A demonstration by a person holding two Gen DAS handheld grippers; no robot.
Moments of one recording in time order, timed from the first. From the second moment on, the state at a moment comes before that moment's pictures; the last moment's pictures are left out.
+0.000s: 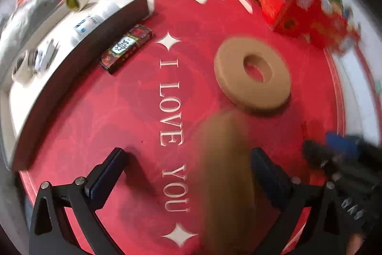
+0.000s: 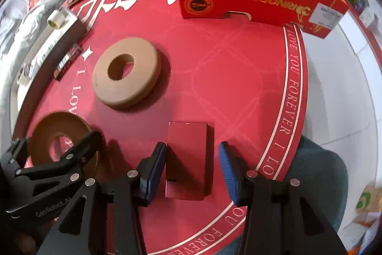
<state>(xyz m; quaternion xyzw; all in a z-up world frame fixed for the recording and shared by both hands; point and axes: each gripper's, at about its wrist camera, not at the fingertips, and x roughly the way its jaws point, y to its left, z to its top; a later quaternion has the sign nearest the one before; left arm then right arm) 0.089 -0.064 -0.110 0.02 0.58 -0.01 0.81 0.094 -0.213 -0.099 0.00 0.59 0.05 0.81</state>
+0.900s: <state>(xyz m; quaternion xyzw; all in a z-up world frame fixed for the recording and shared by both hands) 0.085 -0.005 -0.109 -0.02 0.55 0.06 0.83 0.096 -0.203 -0.106 -0.01 0.61 0.04 0.79</state>
